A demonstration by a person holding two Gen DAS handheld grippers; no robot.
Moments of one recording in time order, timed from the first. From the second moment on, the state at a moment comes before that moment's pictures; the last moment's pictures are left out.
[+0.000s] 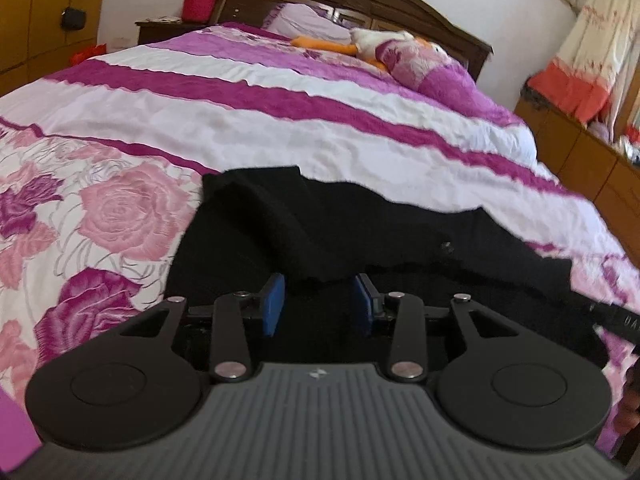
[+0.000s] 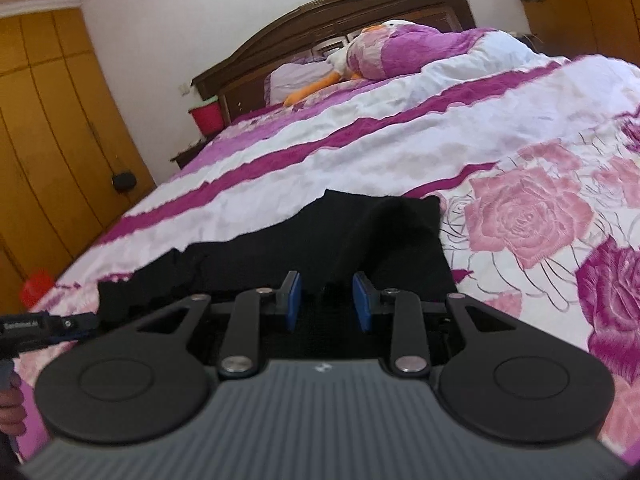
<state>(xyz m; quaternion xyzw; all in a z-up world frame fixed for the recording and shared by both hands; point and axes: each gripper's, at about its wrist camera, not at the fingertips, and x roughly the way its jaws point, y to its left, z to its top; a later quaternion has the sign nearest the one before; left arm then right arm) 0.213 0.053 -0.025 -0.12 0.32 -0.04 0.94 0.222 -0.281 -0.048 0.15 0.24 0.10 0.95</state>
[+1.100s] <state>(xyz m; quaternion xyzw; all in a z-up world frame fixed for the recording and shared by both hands) 0.335 0.067 -0.030 -0.10 0.28 0.01 0.95 0.327 -0.331 -0.054 0.29 0.27 0.02 0.92</state>
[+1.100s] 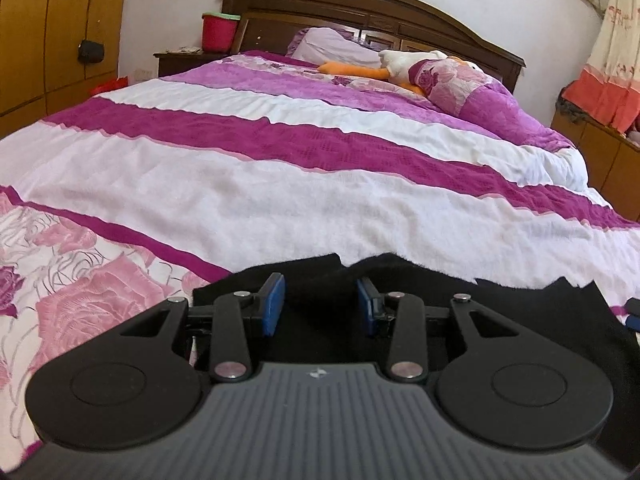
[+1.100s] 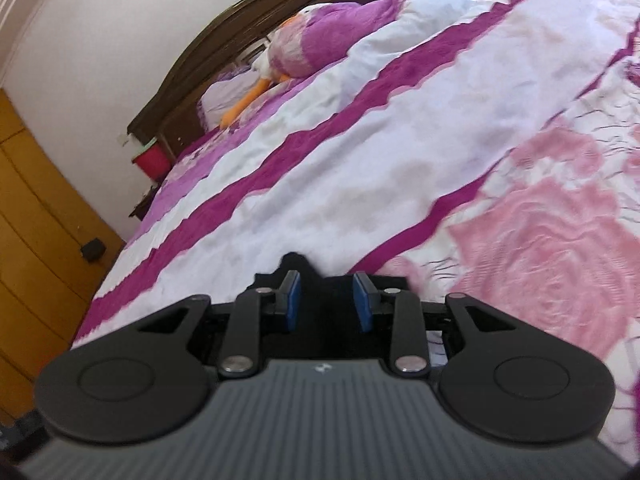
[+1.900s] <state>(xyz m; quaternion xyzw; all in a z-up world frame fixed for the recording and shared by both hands) 0.249 0.093 -0.012 -0.08 0.35 0.00 0.93 0.240 -0.329 -0.045 0.18 0.27 0.04 0.94</state>
